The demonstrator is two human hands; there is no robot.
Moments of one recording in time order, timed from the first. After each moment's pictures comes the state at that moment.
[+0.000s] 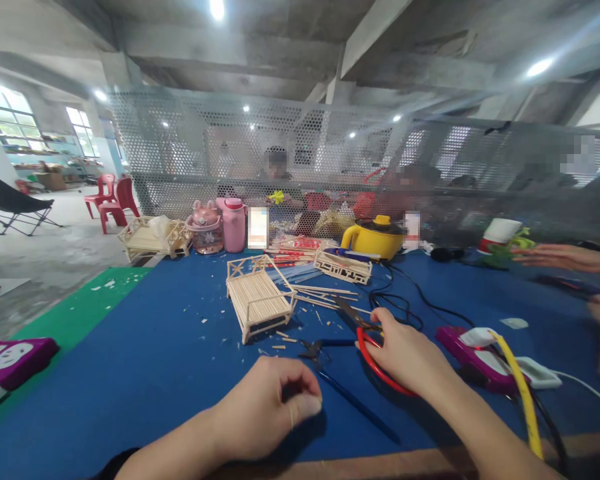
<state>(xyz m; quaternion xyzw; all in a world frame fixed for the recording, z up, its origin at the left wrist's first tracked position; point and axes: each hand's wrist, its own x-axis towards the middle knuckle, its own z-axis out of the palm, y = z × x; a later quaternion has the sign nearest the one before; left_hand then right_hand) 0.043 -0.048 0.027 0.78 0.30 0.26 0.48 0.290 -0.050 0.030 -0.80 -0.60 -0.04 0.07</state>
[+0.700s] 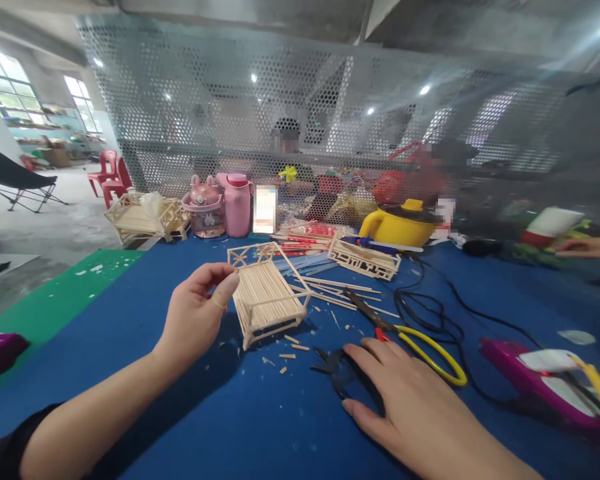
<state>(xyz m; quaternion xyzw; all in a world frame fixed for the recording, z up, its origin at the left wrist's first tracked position) -0.003 0.045 0.027 0.58 0.46 0.57 0.36 0.255 -0.056 0.014 -0.66 -0.75 -0.03 0.05</state>
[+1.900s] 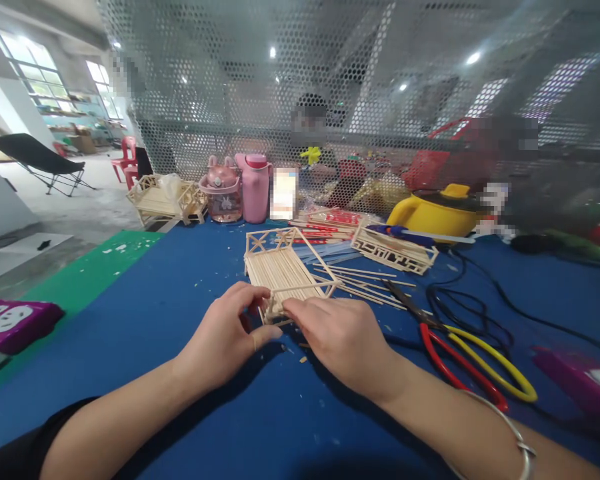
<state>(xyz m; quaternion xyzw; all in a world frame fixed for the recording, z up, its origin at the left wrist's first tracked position) -0.011 0.029 -0.005 0.76 0.47 0.36 0.26 0.178 0.016 0.018 -0.36 -0.88 -0.14 0.27</state>
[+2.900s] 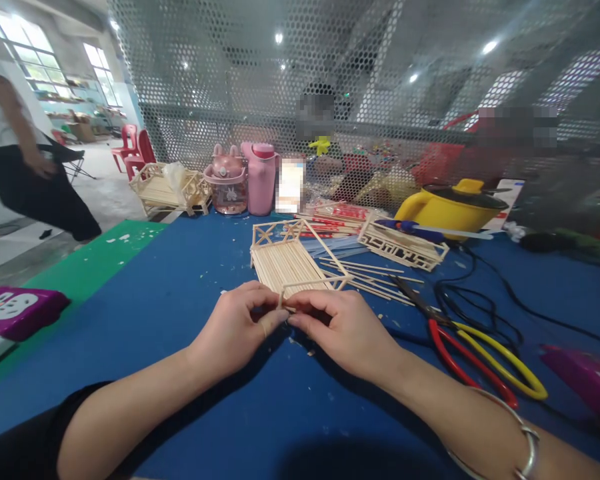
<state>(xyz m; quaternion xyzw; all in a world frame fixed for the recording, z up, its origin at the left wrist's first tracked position) -0.009 0.031 -0.004 0.76 0.44 0.37 0.30 0.169 0.020 0.021 -0.44 -0.81 0.22 0.31</state>
